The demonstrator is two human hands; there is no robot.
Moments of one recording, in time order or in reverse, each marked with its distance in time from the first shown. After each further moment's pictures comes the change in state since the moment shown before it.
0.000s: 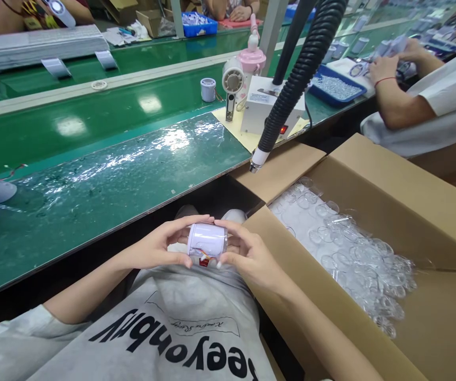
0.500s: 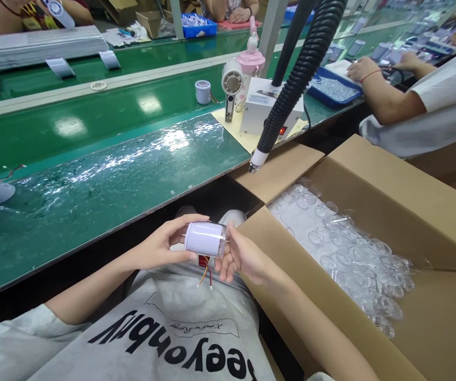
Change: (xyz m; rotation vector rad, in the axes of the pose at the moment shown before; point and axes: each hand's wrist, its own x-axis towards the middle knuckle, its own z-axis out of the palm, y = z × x) left_hand 0.004 0.000 0.004 0.115 0.088 0.090; right_hand 0.016 -0.001 0.010 0.451 -0.101 0.686
